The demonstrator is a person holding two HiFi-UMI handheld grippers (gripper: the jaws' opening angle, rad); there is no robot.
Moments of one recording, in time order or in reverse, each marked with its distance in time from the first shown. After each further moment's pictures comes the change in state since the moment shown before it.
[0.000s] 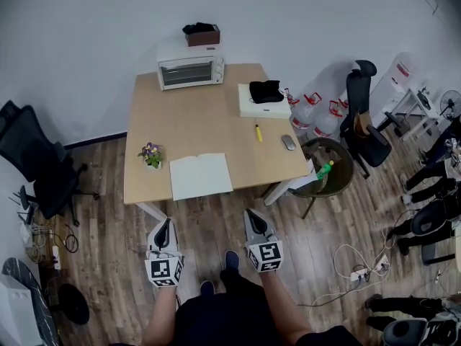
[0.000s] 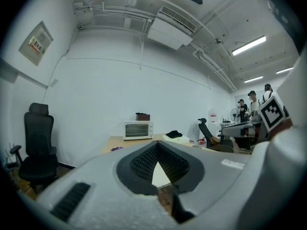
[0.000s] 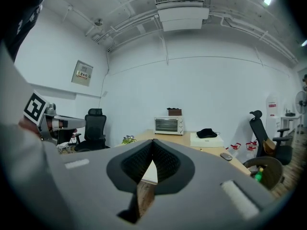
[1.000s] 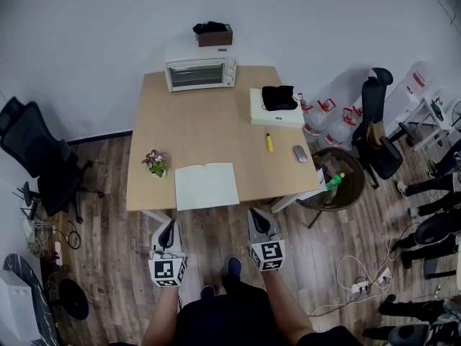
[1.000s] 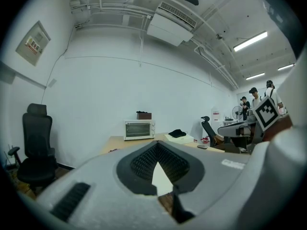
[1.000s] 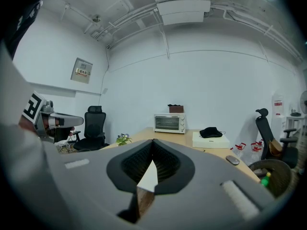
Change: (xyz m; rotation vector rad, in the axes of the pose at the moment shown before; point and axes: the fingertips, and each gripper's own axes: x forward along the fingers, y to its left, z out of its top) left arm 0.062 0.013 -0.004 0.010 0.012 0.016; right arm 0.074 -0.034 -0.005 -0.001 0.031 0.034
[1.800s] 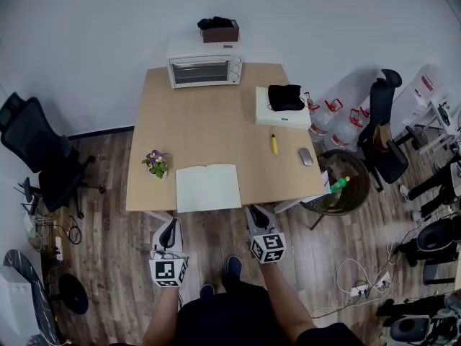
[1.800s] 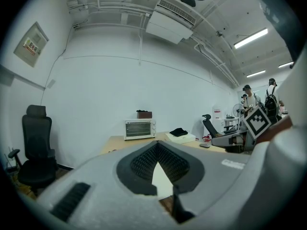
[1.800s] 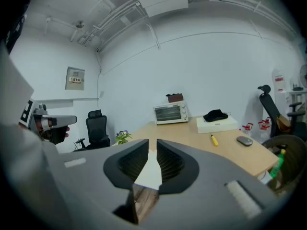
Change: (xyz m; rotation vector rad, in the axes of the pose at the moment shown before) left arm 0.026 0.003 -0.003 0.015 0.017 0.014; right arm 0.052 -0.022 -0.043 0.164 0.067 0.053
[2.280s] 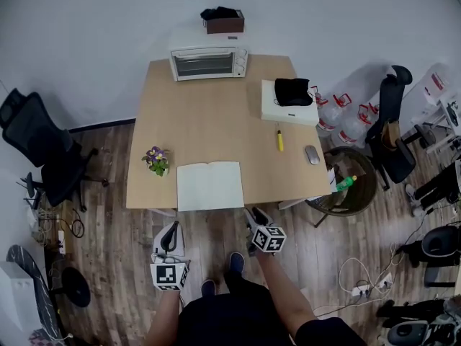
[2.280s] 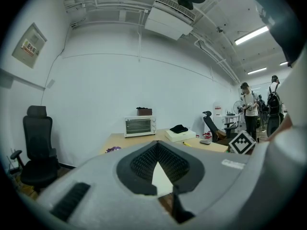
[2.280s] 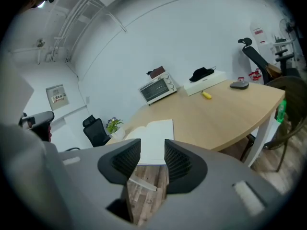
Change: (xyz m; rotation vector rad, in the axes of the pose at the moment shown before) left arm 0.012 -0.008 -0.009 0.004 0.040 0.011; right arm 0.047 -0.050 -0.118 0.369 0.189 -0.005
